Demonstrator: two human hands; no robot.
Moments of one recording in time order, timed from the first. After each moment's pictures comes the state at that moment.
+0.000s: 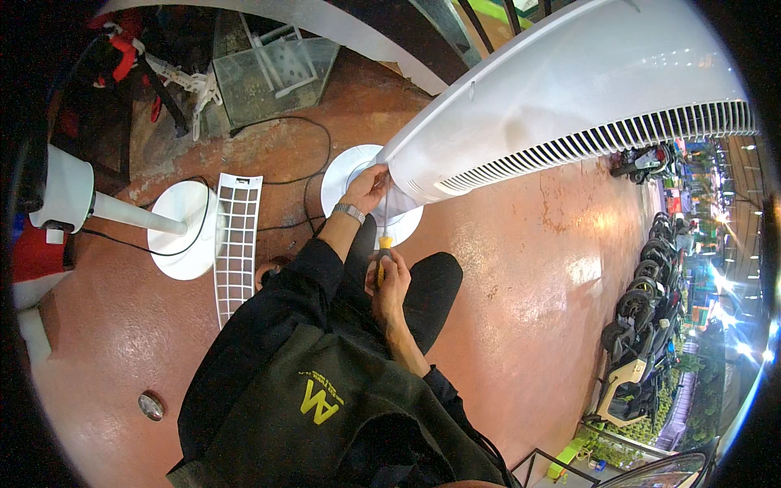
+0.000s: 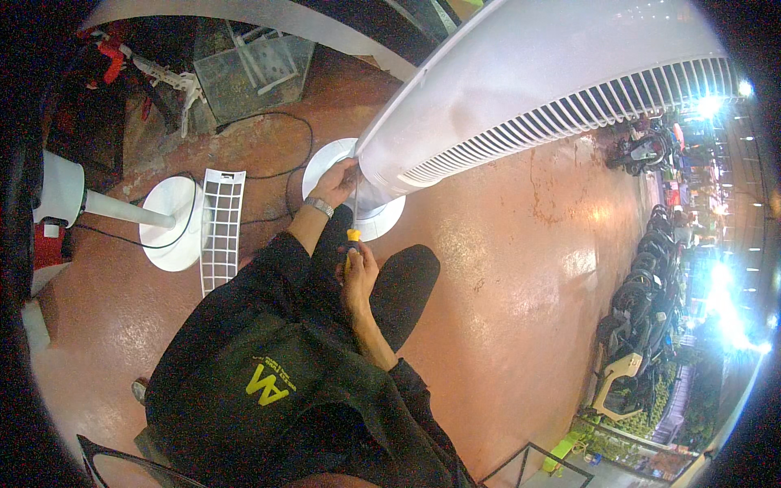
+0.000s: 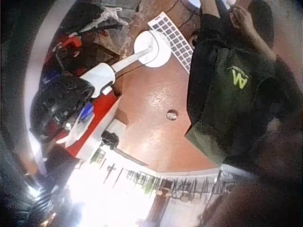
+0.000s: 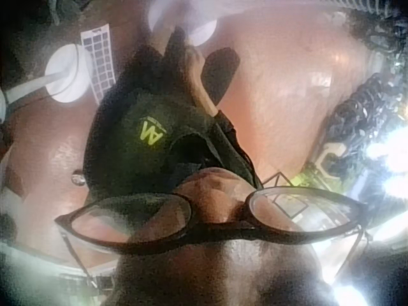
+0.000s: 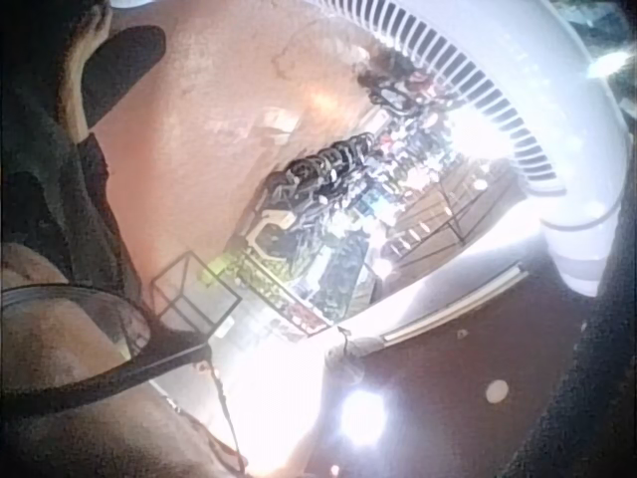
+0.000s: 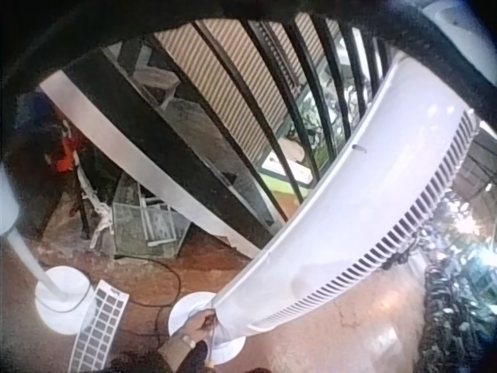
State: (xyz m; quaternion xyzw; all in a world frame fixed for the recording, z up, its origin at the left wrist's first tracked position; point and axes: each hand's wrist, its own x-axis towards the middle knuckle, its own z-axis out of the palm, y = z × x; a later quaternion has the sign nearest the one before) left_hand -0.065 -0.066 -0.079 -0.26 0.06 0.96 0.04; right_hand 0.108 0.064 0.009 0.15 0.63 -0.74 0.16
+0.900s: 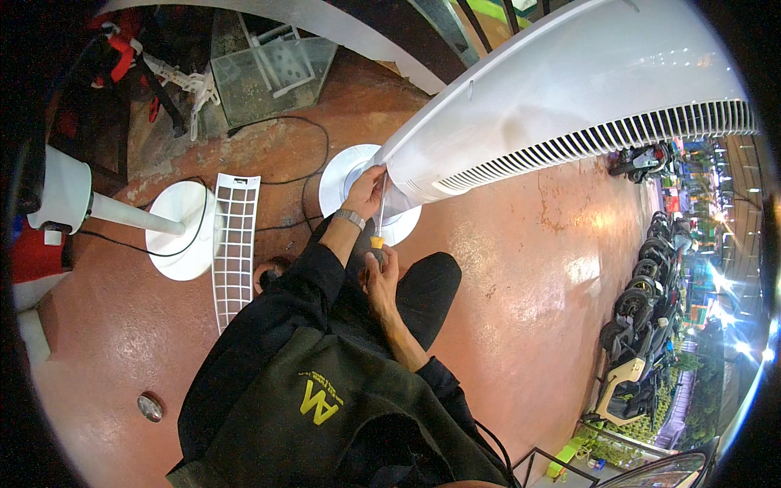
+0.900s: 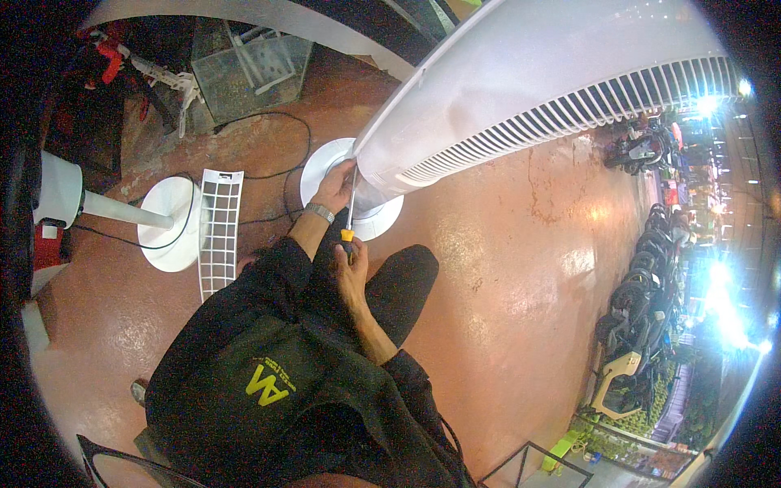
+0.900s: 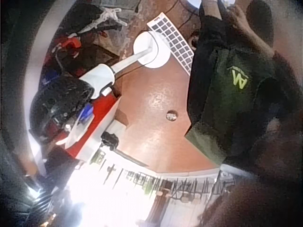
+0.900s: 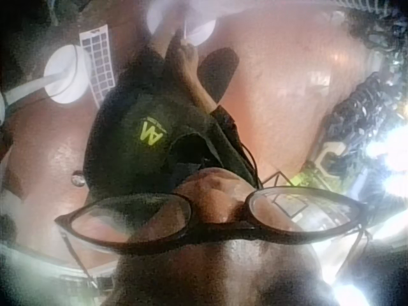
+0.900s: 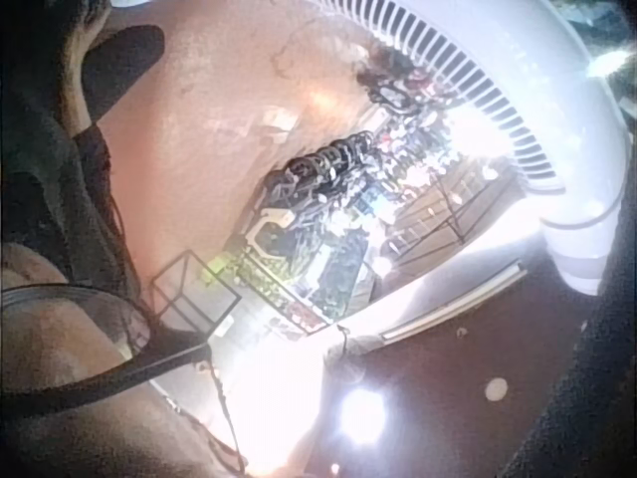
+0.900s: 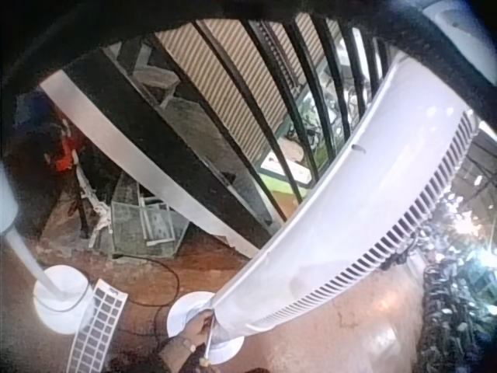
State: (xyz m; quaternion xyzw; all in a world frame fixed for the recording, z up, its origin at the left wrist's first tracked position) left_hand -0.055 -0.056 -0.069 -0.24 0.08 0.97 0.01; right_hand 0.103 0.068 -0.022 0.09 0.70 -0.68 0.20
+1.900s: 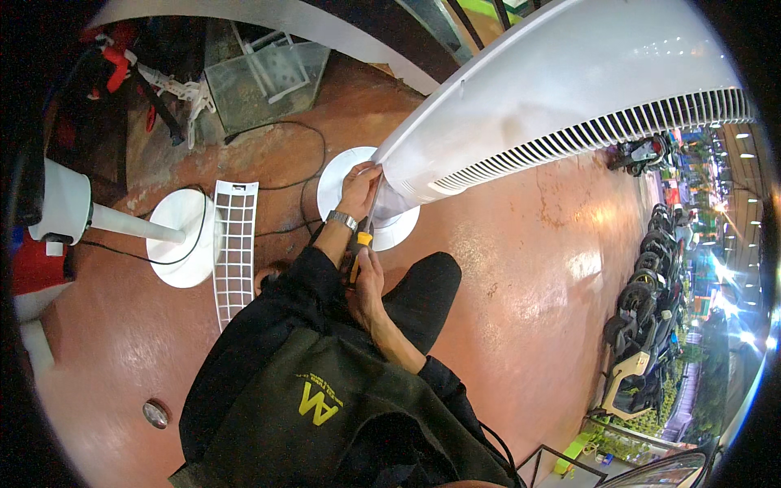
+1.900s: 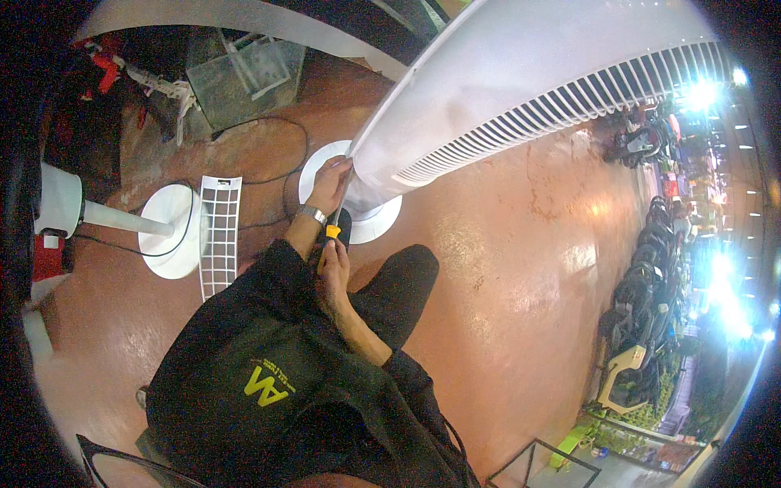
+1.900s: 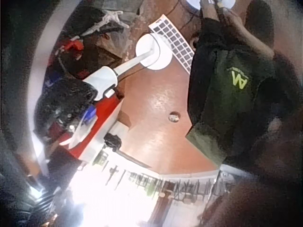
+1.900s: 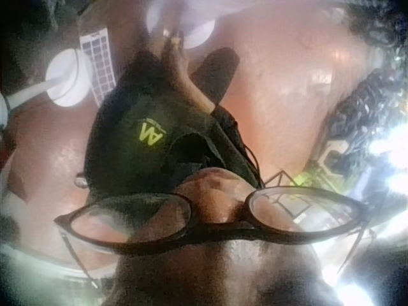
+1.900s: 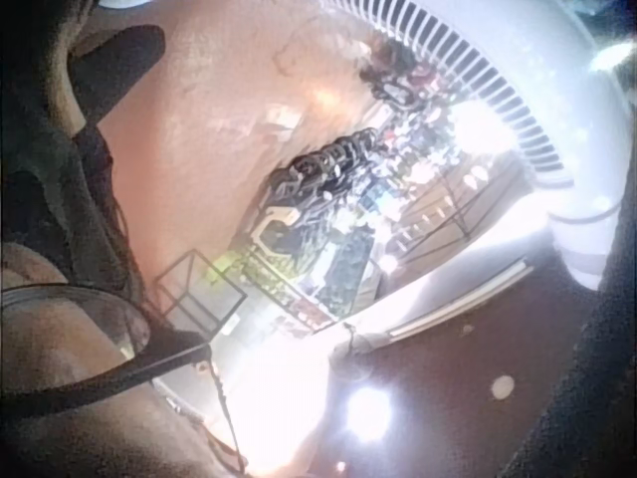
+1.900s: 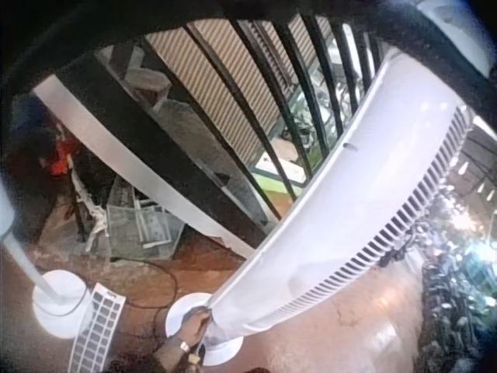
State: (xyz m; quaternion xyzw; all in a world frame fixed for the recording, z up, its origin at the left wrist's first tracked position) left_hand -0.053 -0.062 -0.065 -0.24 0.16 0.96 -0.07; right_hand 0.112 0.027 -0.003 0.20 0.58 -0.76 0.21
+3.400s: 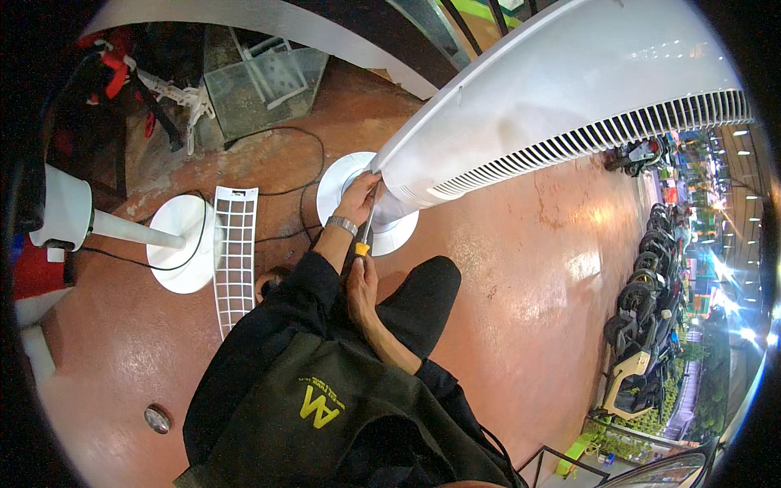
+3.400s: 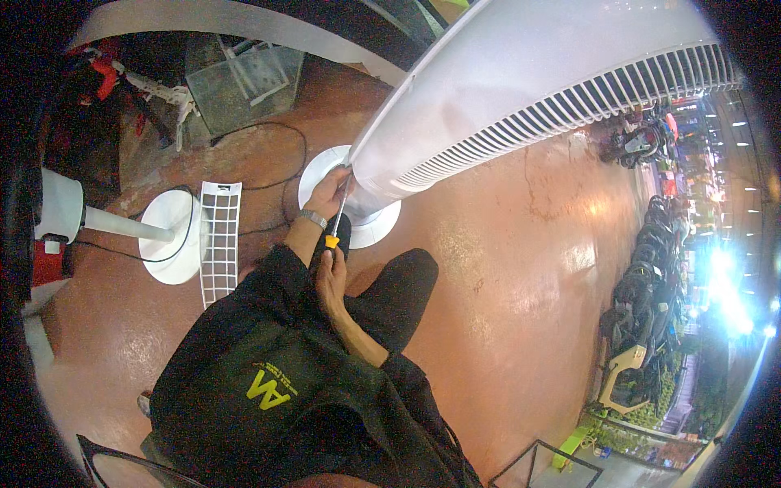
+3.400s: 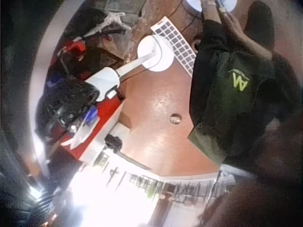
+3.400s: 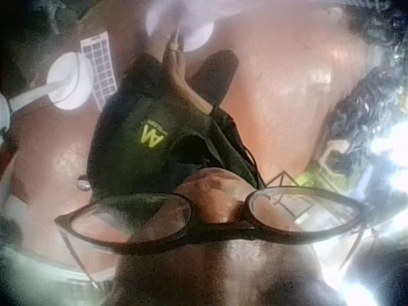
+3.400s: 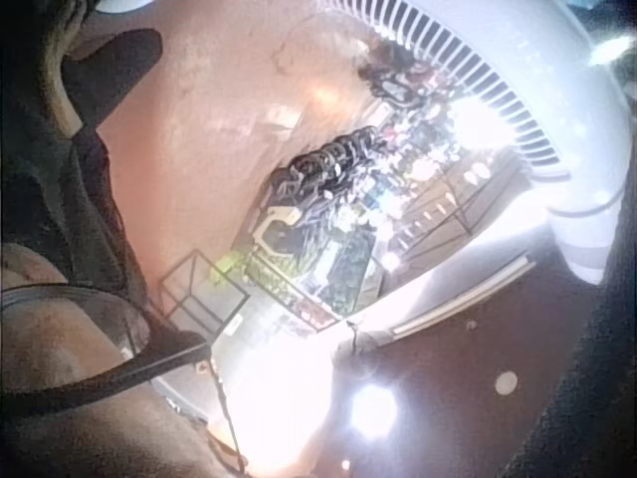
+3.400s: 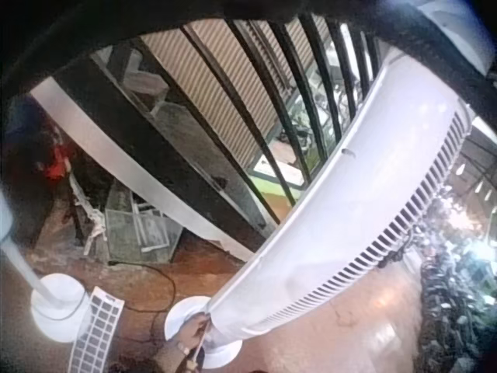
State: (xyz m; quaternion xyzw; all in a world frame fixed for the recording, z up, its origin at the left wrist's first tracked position) left_hand -0.050 -0.068 -0.064 -0.22 0.19 0.96 0.03; right_hand 0.120 0.031 -0.035 0.08 0.71 -0.68 0.15
